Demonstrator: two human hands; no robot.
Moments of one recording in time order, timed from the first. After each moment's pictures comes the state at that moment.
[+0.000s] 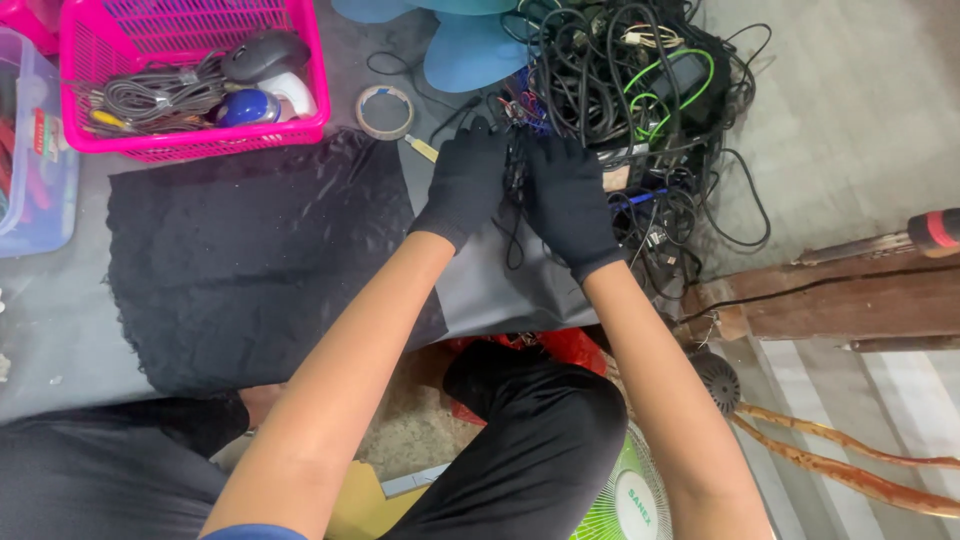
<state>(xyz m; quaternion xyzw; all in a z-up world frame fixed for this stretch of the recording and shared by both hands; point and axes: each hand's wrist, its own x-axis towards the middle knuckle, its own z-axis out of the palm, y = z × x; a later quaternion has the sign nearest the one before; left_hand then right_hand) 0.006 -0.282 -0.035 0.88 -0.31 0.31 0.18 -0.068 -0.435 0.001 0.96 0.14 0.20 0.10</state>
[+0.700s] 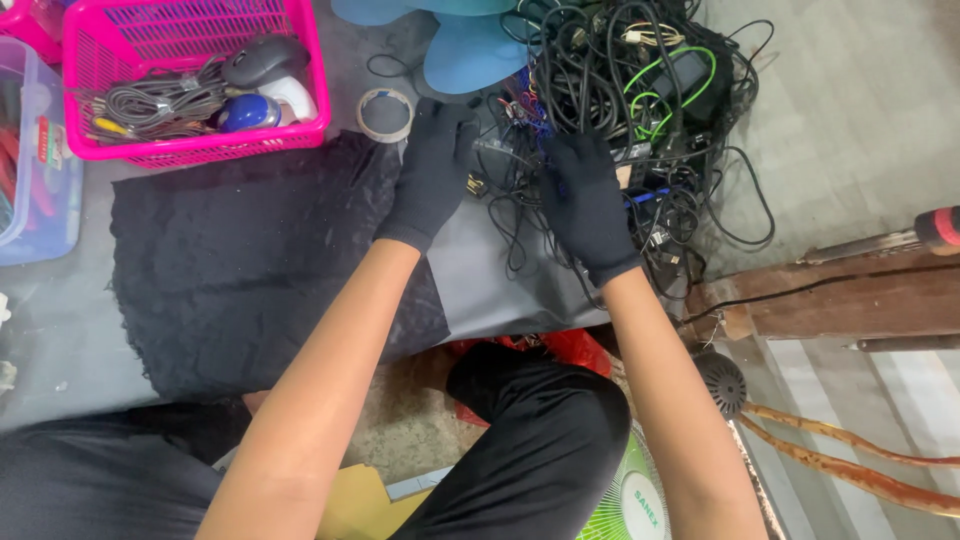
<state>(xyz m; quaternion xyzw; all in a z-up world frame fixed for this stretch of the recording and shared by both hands) 0.022 -0.240 -0.023 0.78 -0.32 0.23 0.49 -0.086 -0.436 0.032 0.92 0.19 0.28 -0.18</state>
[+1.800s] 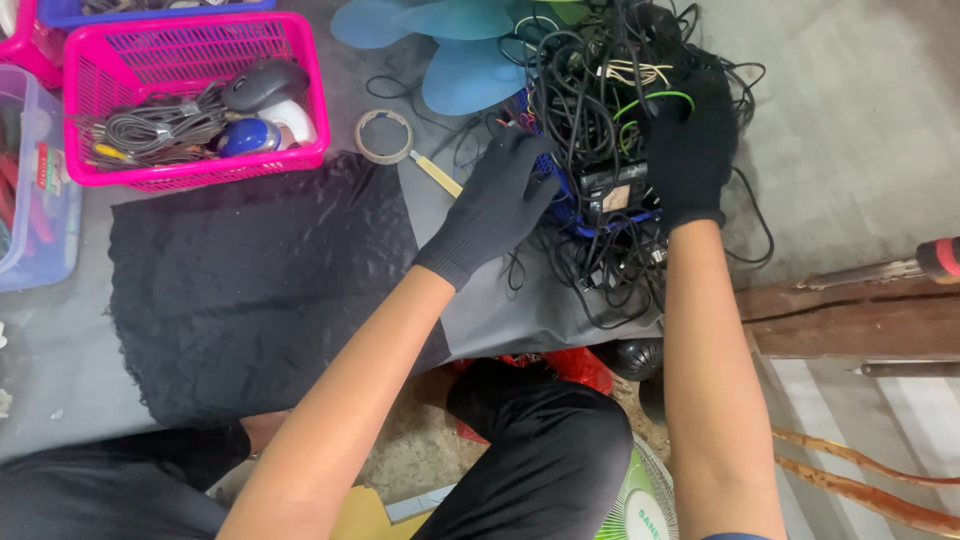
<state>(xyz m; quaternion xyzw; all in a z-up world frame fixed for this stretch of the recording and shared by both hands) -0.019 -0.283 0.028 0.78 -0.39 0.07 0.48 -0.020 -0.587 0.016 0.91 -0.04 0.40 -0.12</state>
